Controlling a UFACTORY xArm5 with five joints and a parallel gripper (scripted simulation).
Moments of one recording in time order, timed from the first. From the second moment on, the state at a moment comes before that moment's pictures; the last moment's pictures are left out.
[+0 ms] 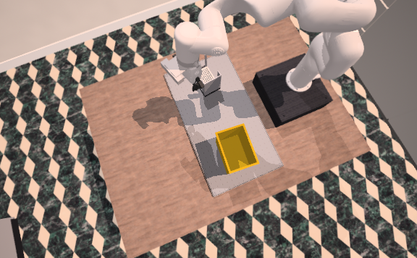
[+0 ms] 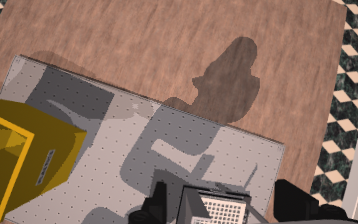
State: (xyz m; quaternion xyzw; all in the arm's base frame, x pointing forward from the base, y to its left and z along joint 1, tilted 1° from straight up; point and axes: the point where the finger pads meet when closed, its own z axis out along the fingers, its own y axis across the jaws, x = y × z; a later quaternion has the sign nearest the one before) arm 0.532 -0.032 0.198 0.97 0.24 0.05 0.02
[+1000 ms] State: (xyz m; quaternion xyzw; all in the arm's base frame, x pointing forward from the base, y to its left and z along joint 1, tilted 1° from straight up) arm 0.423 -0.007 0.244 1.00 0.02 0.01 0.00
